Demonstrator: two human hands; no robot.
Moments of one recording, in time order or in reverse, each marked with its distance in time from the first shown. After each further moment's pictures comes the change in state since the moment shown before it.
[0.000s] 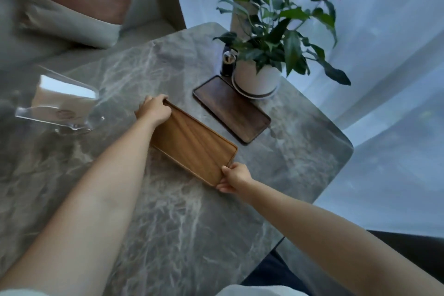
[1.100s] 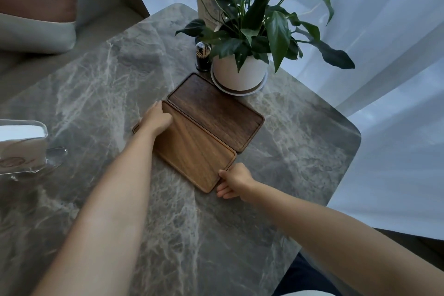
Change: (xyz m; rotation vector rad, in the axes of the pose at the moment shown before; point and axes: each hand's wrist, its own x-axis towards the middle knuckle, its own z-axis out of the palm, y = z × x) left_hand 0.074 0.040 0.059 -0.065 -0.217 0.080; right_hand 0.048 -0.026 -0.018 -0.070 -0.083 0.120
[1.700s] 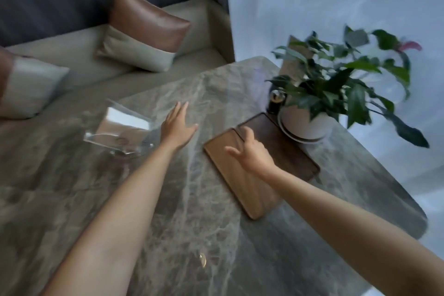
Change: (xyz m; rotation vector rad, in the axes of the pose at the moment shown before) left_hand -0.070 -0.059 -0.099 -0.040 0.467 0.077; right_hand -0.049 -0.123 0.049 -0.710 0.181 -0.752
